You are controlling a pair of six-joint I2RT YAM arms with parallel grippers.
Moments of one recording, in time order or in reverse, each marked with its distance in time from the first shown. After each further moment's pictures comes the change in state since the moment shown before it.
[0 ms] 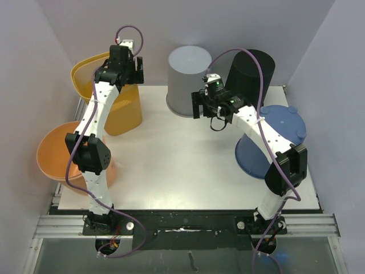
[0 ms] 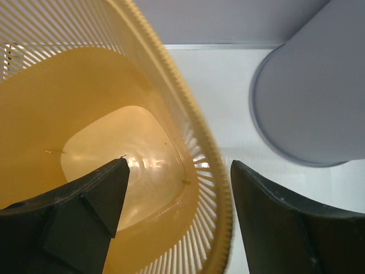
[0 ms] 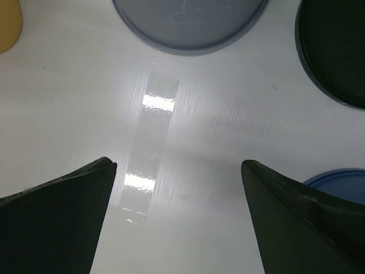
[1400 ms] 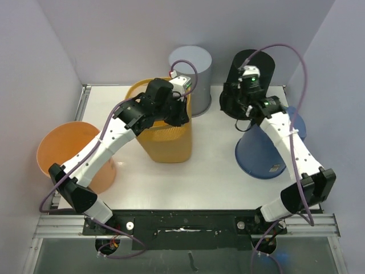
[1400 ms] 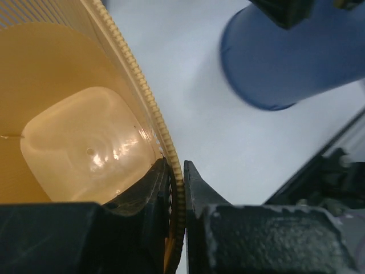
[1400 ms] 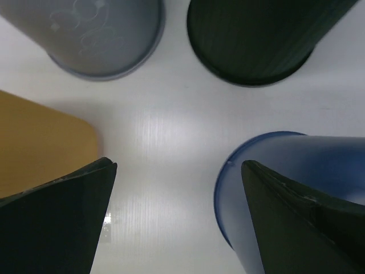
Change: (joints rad) left arm -0.529 -0.419 -0.422 -0.074 0.172 -0.124; right arm -0.132 -0.200 -0.064 -0.075 0.086 0.013
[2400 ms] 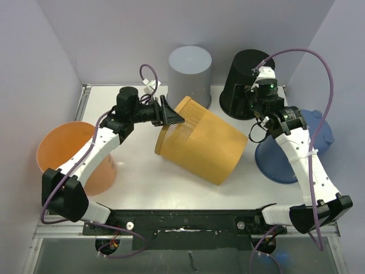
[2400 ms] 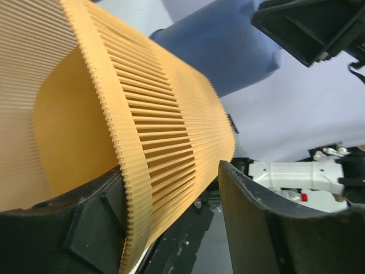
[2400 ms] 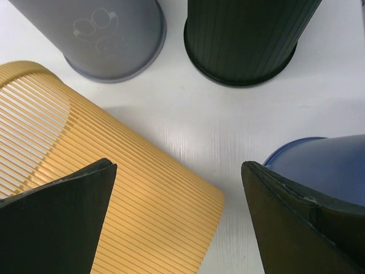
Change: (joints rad) left arm 0.305 -0.160 -0.563 0.785 0.758 -0.516; right arm -0.061 -0.231 -0.014 -0.067 -0.014 -0.023
